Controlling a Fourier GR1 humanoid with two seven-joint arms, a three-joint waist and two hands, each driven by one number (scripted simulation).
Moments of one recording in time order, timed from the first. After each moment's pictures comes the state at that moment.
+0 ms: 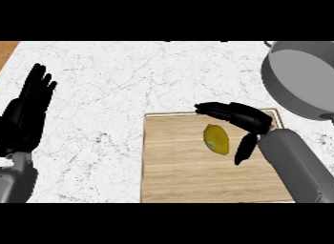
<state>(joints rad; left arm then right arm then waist) -0.19 0.32 0.00 -1.63 0.19 0.24 0.21 -0.55 -0.31 0.31 -0.90 0.63 0.33 -0.78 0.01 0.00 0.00</state>
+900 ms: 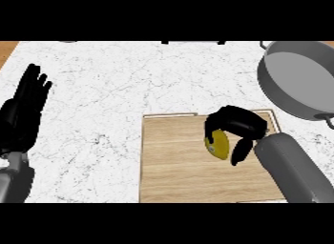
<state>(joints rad) -0.19 0.30 0.05 -1.63 0.17 0.20 0.21 -0.51 -0.29 0.33 -0.97 0.76 0.21 -0.81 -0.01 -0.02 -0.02</state>
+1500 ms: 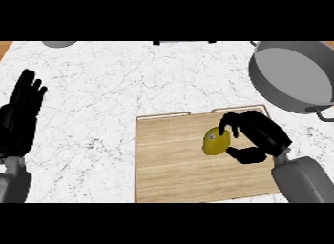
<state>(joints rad) -0.16 0.30 0.07 -1.63 0.16 0.22 0.20 -0.28 -0.31 0.24 -1.40 0.77 0.27 -0.24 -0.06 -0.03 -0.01</state>
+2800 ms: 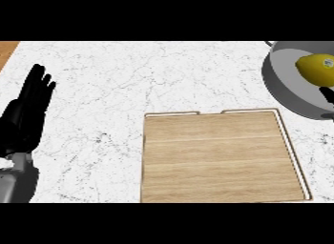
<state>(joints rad) -0.19 0.26 0.06 -1.64 0.13 0.18 0.22 -0.41 -0.44 -0.39 -1.54 0.42 0.21 0.02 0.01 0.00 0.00</state>
